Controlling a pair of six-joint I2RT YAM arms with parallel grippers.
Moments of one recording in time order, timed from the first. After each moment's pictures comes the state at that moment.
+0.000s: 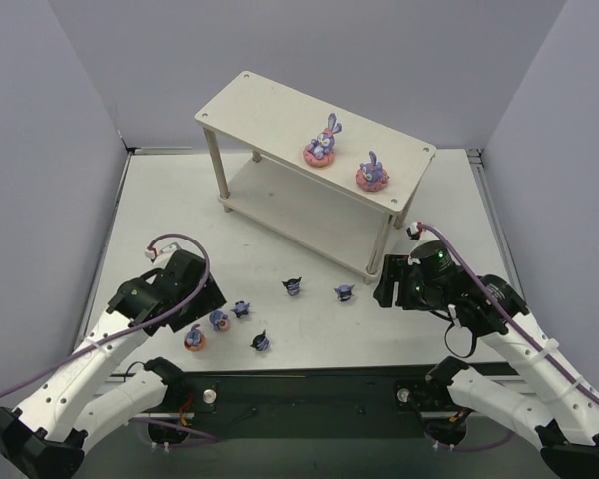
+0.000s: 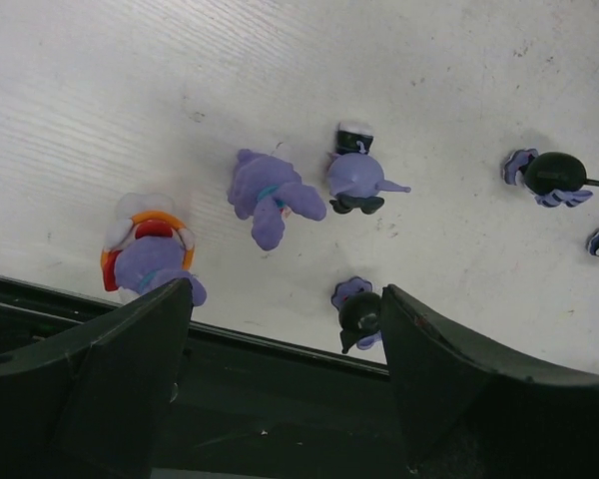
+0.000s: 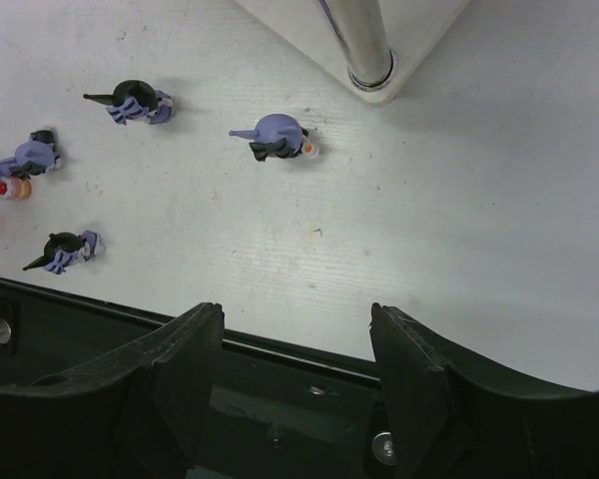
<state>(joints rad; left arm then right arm) -0.57 0.84 0.86 -1.13 -0.29 -1.03 0.64 0.82 0.97 -0.99 0.13 0.55</state>
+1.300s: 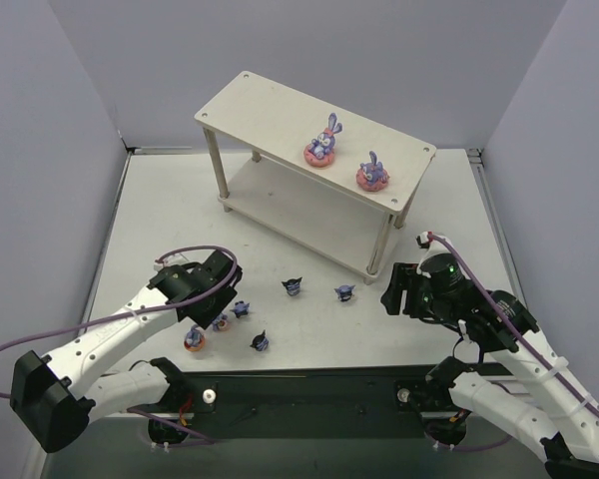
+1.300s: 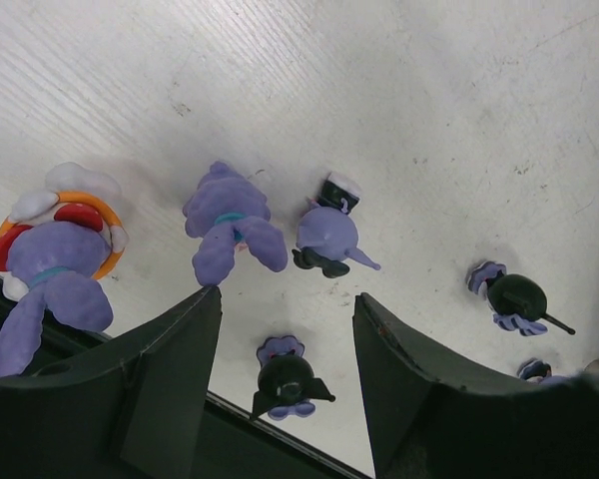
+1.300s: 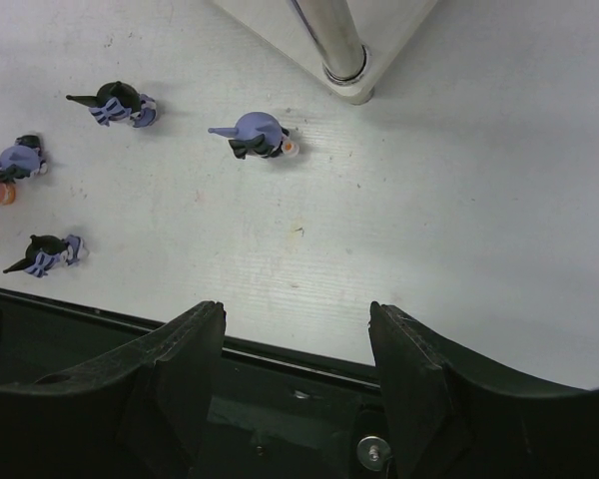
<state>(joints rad) -0.72 1.06 0.85 -1.09 -0.43 -1.55 0.65 0.72 0.89 -0.99 0.17 0.54</state>
